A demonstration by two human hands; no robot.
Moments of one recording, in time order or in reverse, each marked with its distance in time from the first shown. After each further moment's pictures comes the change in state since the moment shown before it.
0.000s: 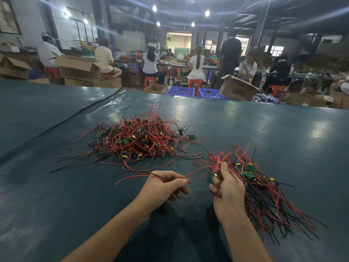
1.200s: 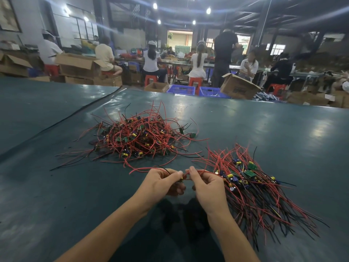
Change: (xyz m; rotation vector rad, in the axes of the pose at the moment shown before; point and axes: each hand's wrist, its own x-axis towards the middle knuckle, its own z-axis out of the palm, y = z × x) left_hand 0.002 0.006 -0.001 -0.062 0.038 -0.054; right_hand -0.018 0.022 0.009 -0.693 -0.226 -0.188
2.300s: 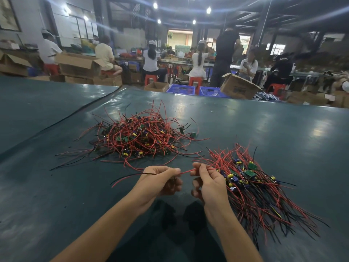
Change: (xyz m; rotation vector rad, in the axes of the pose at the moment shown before) left_hand -0.001 0.005 -0.007 -0.121 0.048 -0.083; right_hand 0.004 -0.002 -0.001 0.282 -0.040 0.119
